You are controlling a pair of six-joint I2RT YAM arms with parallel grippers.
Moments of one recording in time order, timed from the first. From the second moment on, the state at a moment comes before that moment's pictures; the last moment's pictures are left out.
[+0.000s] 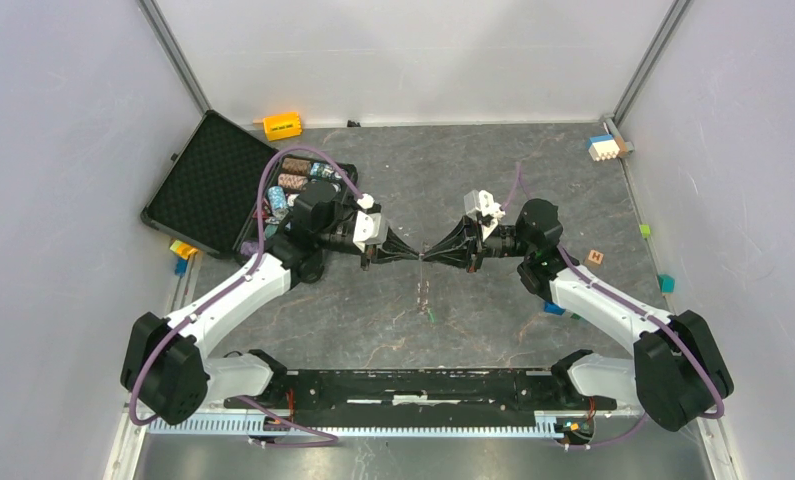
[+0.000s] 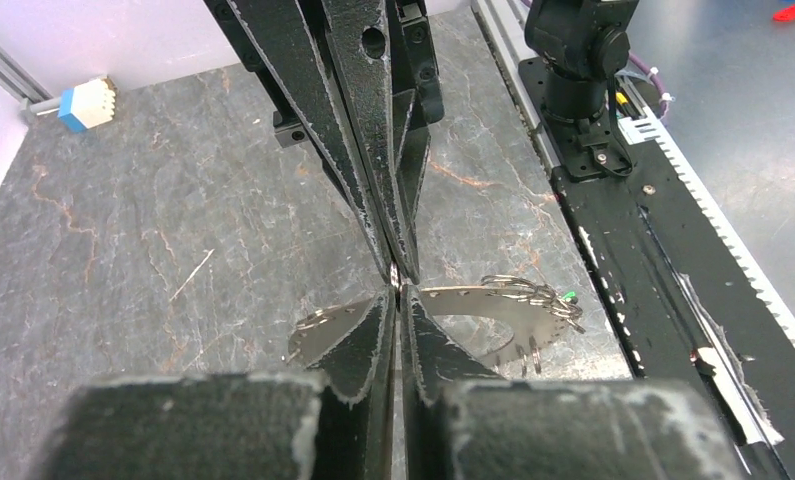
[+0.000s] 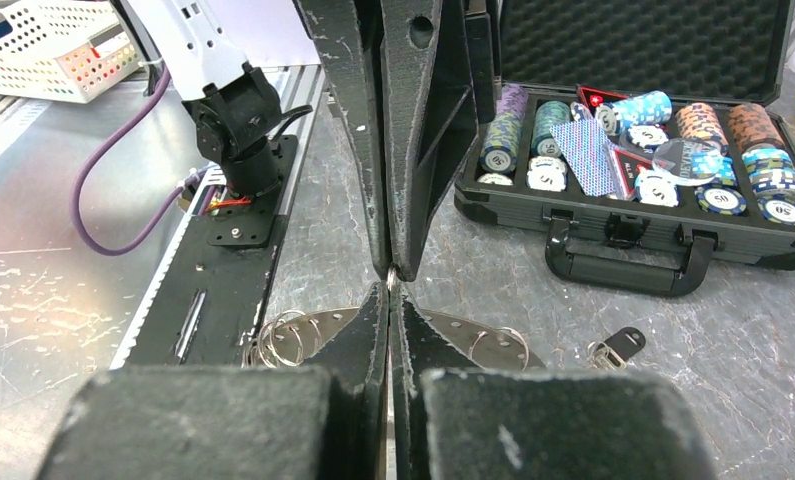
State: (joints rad) left arm -0.57 1.23 0.86 0.09 1.11 0.45; right arm 0.49 1.22 0.63 0.65 -1.10 0.09
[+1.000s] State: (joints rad) left arm -0.63 1.27 0.96 -0.19 0.87 0.44; right arm 0.55 1.20 0.72 0.18 -0.92 -0.34
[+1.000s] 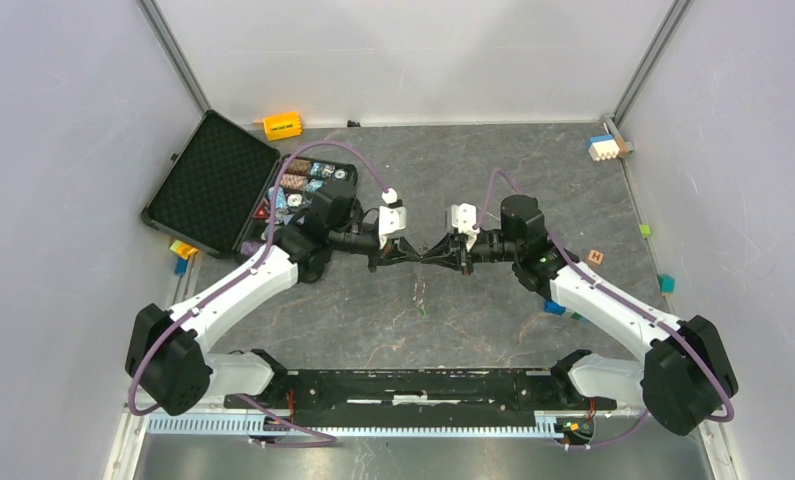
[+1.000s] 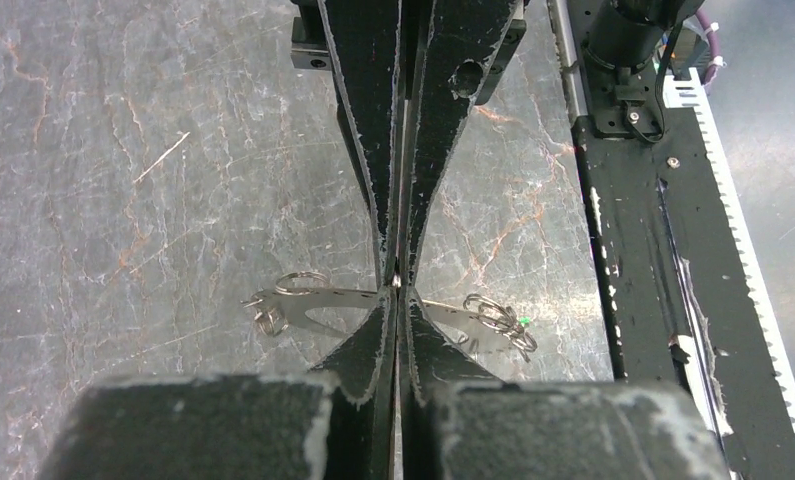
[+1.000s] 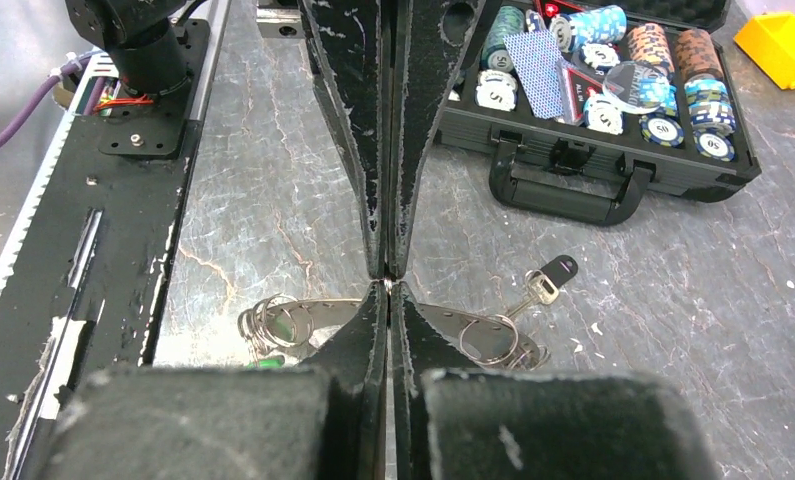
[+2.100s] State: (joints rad) left arm -0.57 1.25 0.82 0.19 1.07 0.39; right arm 0.49 1.20 0.54 0.80 -1.07 0.12
